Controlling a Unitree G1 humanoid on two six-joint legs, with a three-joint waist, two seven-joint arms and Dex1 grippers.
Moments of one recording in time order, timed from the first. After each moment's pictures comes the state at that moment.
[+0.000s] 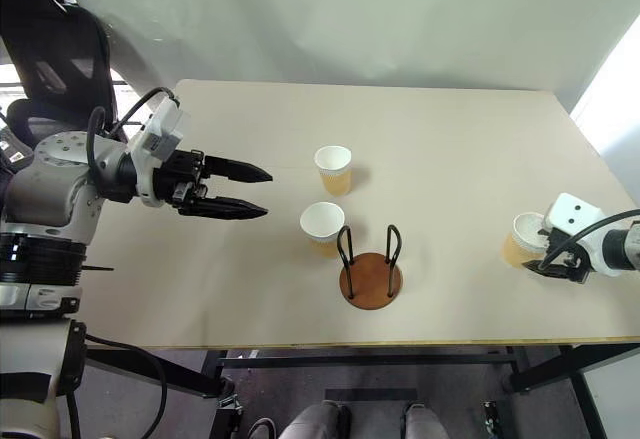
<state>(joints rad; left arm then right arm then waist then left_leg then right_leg) -0.91 0.88 -0.06 0.34 -0.46 0.44 -1.58 -0.36 -1.15 -0.01 0.09 0.12 0.37 1.11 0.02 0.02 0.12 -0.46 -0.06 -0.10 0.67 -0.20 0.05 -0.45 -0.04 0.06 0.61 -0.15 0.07</state>
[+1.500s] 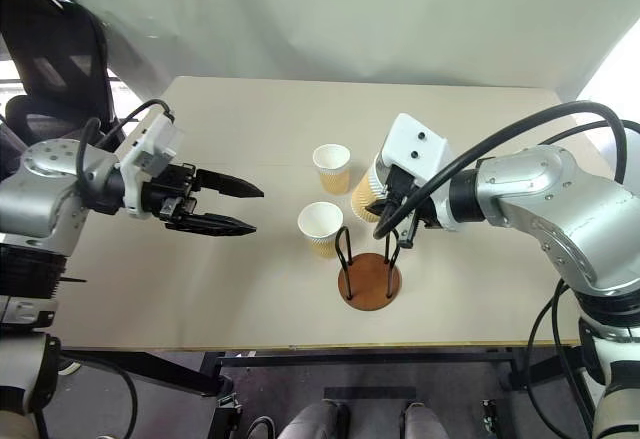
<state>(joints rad) -0.85 1.01 -0.13 0.27 -0.57 0.40 -1.58 -0.97 -0.84 0.21 -0.59 0.61 1.23 0.80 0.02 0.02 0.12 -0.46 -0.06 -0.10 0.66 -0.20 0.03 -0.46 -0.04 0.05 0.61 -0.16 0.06</state>
